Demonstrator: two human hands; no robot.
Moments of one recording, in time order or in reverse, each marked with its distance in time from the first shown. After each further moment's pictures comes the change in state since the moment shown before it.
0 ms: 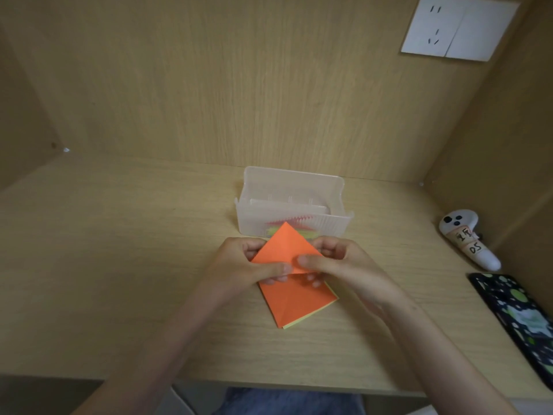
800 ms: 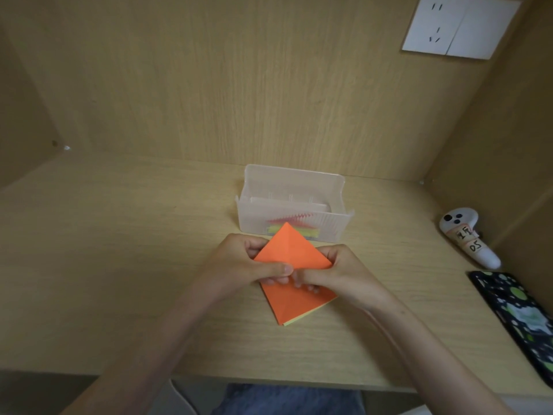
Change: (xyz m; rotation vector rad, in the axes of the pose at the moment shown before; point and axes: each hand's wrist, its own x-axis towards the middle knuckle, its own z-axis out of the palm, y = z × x) left_hand -0.007 0.010 -0.004 0.061 -0.055 -0.050; right_hand -0.002 0.008 0.012 -0.119 -0.039 -0.029
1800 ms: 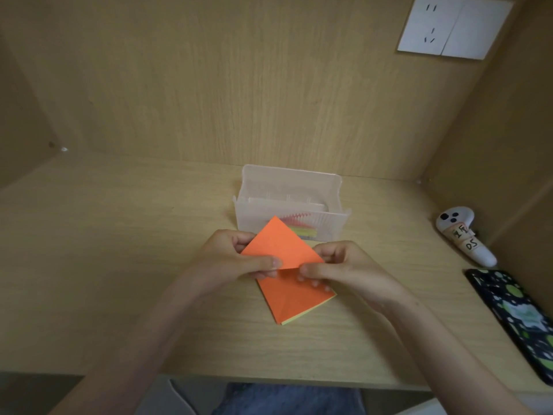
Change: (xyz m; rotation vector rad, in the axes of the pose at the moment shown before) left_hand -0.006 0.009 -0.008 -0.019 0.031 -0.034; right_hand -0.004 -0.002 -0.020 -0.011 -0.071 0.010
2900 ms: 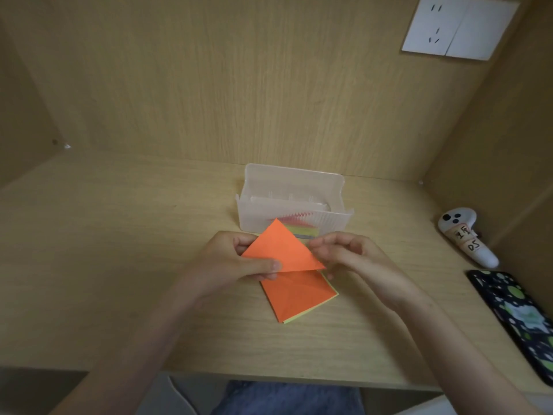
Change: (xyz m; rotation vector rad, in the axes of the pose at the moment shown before) left_hand -0.001 -0.007 -0.004 0.008 -0.012 0.021; right_hand -0.004 0.003 -0.012 0.075 0.103 -0.047
